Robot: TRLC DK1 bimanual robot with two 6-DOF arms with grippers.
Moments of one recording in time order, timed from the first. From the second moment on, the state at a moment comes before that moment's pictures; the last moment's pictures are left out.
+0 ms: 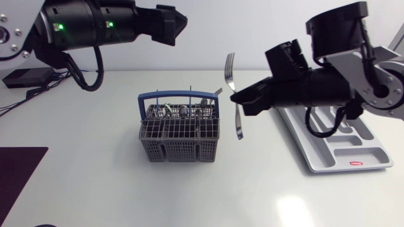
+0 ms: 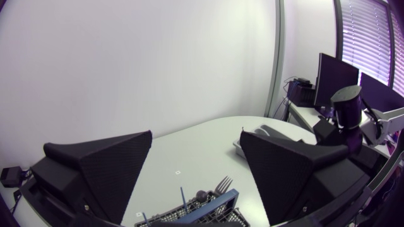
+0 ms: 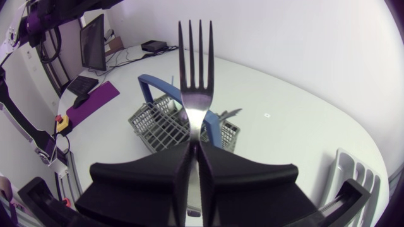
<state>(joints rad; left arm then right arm) -0.50 1.36 1.26 -0.12 0.10 0.02 0.41 1.29 0.98 -0.29 -0.37 -0.09</state>
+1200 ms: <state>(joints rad) -0.33 1.31 1.08 -0.22 0.10 0.19 -0.46 1.94 1.50 -0.46 -0.30 -0.50</state>
